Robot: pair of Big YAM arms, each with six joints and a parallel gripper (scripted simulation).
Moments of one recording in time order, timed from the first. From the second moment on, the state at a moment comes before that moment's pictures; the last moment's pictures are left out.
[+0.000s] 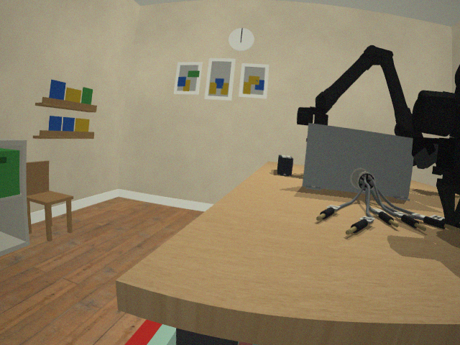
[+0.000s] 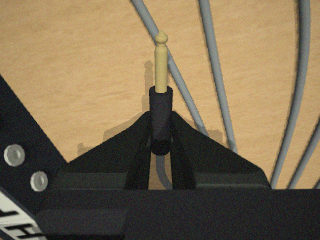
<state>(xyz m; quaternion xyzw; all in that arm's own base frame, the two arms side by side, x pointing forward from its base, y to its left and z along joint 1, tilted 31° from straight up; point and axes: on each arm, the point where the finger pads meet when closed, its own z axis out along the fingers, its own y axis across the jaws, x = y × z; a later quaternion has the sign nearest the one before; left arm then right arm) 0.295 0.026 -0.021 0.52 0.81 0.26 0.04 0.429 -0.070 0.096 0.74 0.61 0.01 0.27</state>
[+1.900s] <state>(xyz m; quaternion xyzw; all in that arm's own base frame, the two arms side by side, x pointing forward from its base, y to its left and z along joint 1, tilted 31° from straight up) 0.295 0.026 -0.021 0.52 0.81 0.26 0.04 0.447 -0.066 0.091 0.01 0.97 -0.19 0.17</state>
